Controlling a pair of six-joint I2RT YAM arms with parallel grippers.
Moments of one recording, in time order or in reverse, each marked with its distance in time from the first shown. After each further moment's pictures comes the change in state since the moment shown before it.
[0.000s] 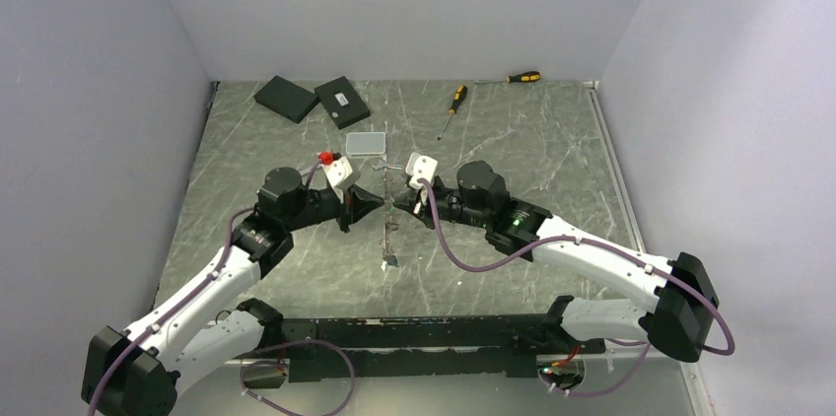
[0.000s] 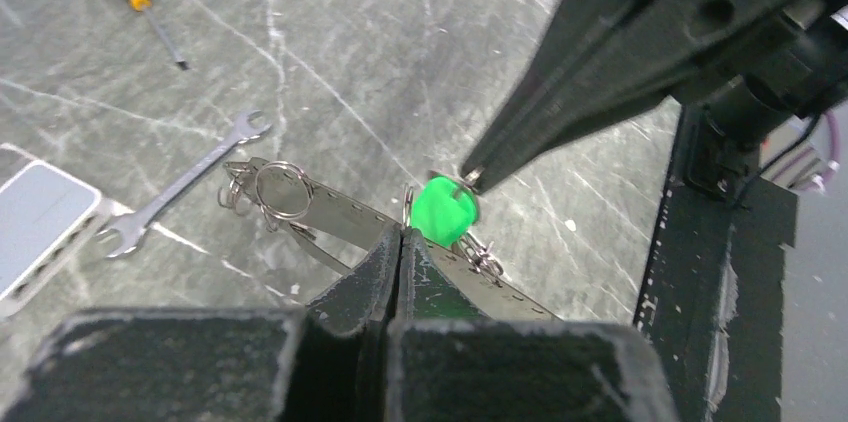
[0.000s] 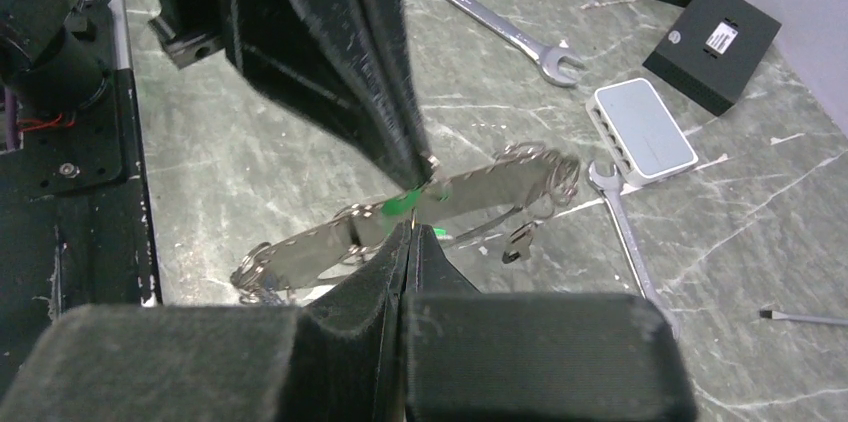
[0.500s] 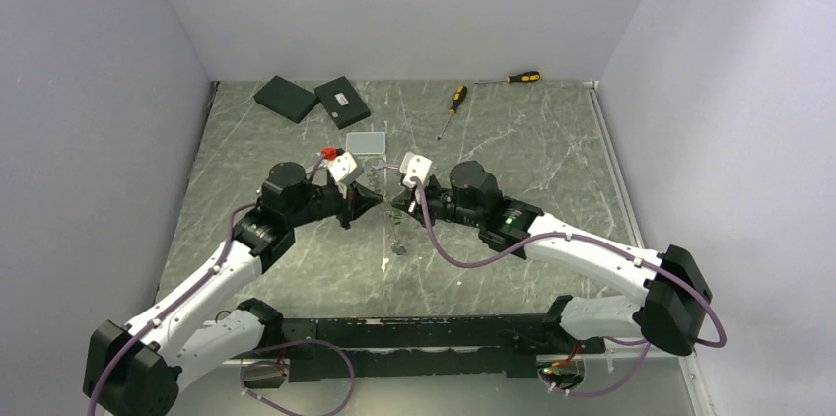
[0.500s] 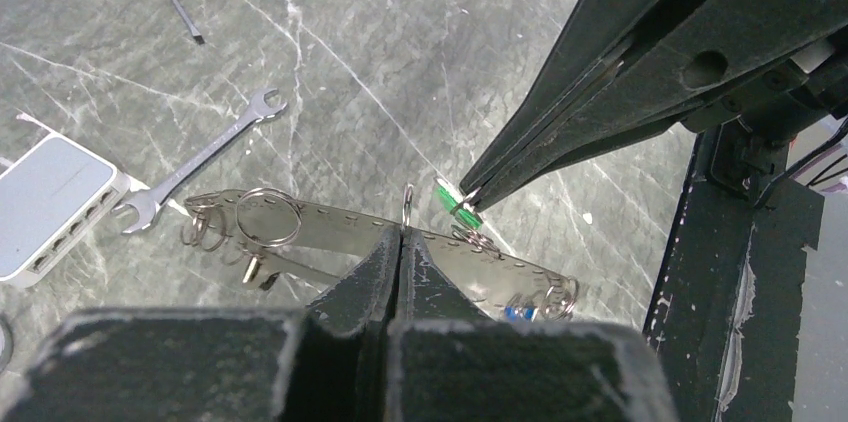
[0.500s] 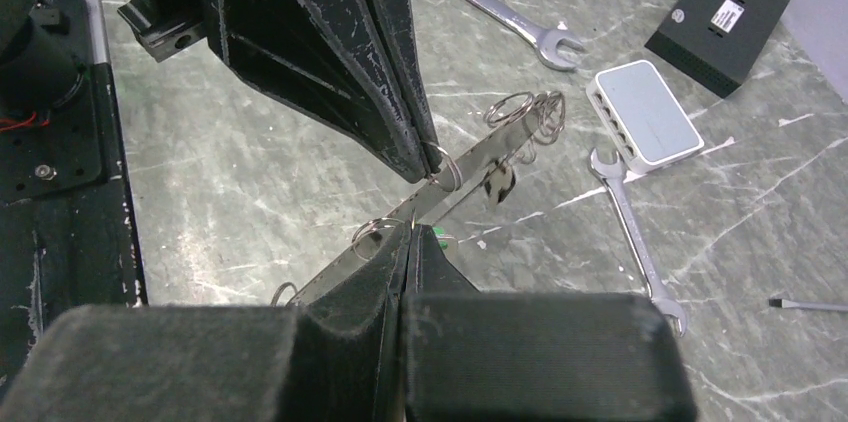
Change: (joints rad) left arm -0.003 0.027 0.055 -0.074 -0.066 0.017; right arm 0.005 0.045 0.004 0.013 0.026 0.010
